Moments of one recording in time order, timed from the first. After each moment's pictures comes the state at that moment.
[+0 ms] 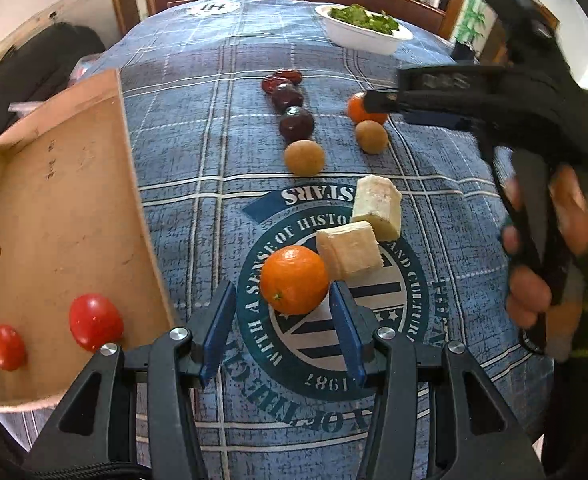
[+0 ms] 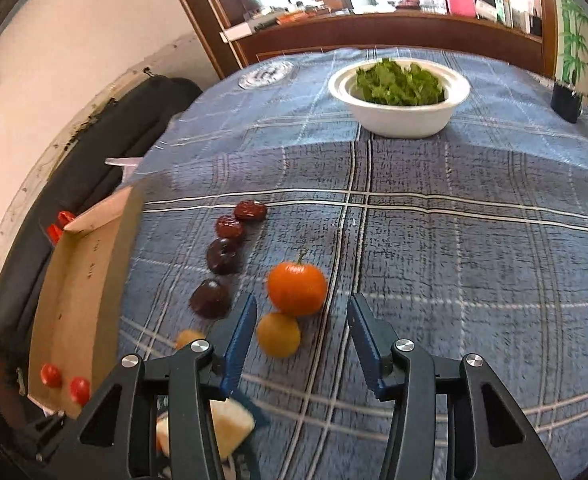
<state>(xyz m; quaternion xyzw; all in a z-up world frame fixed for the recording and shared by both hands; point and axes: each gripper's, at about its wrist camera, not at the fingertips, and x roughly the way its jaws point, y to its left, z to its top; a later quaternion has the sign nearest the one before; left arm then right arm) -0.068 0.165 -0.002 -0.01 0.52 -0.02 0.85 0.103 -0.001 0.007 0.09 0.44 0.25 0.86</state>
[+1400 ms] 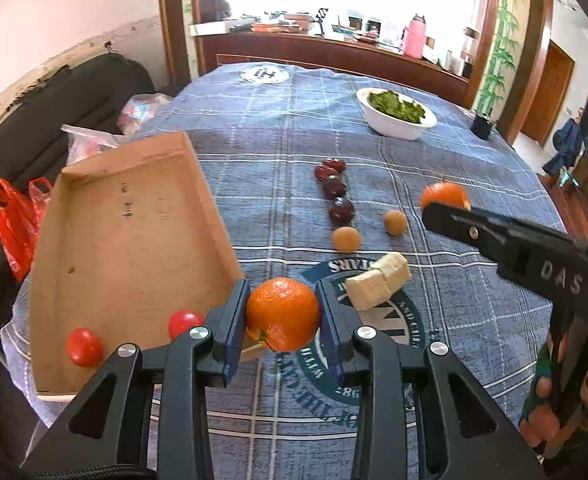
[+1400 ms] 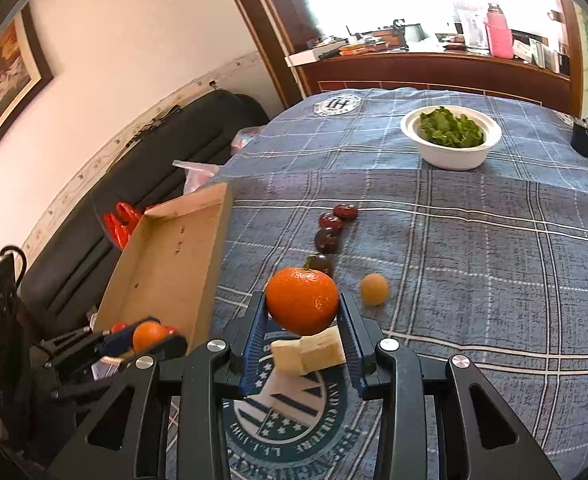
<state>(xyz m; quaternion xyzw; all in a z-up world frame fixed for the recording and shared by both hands) -0.094 0.196 0.062 -0.04 0.42 0.05 0.90 0.005 -0.003 0.062 0.09 0.37 0.34 0.86</state>
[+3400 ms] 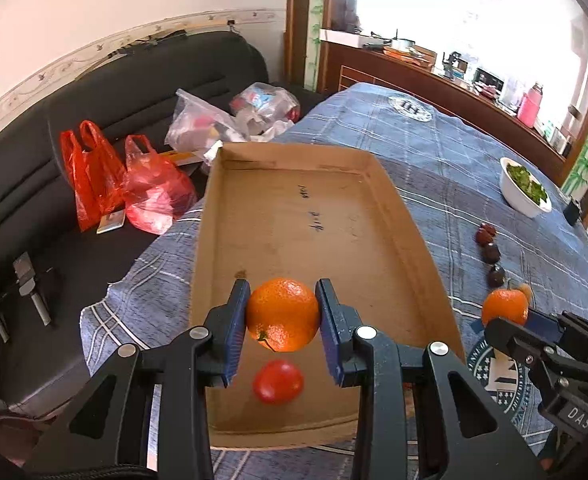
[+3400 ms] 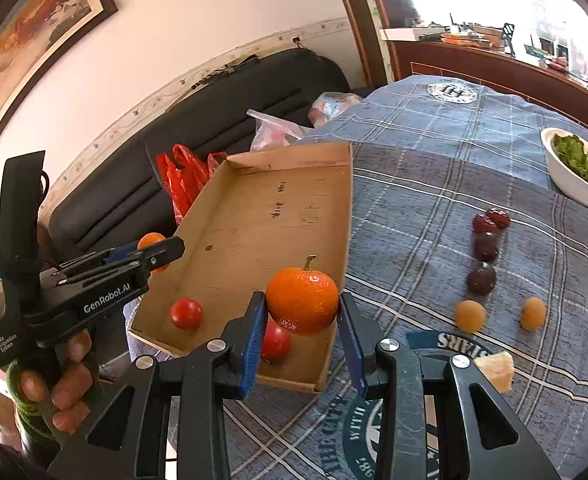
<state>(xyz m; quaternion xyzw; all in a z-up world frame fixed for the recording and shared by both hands) -0.119 0.348 0.062 -0.11 0.40 0.21 0.89 -0.028 0.127 0.070 0.01 0.37 0.44 0.82</state>
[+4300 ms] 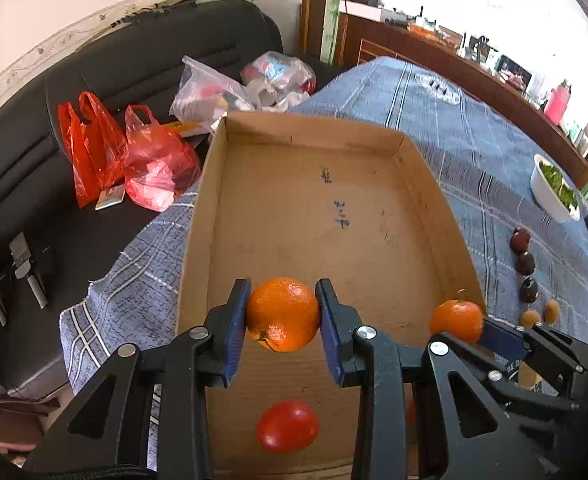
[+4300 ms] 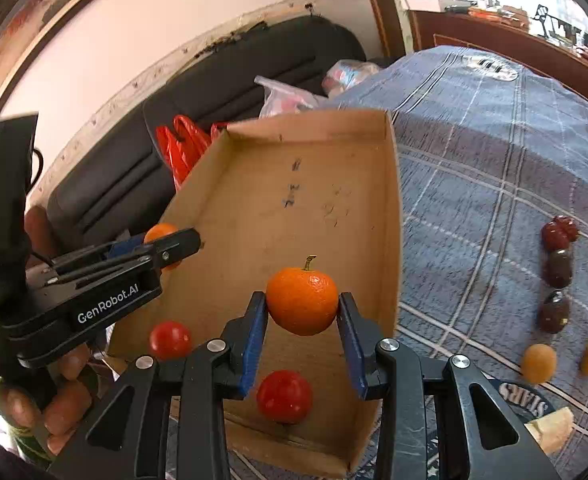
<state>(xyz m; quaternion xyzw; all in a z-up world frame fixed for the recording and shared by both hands) -0.082 0.370 0.029 -0.13 0.45 0.22 0.86 0.002 0.200 0.039 -0.02 0.42 0.46 0.78</state>
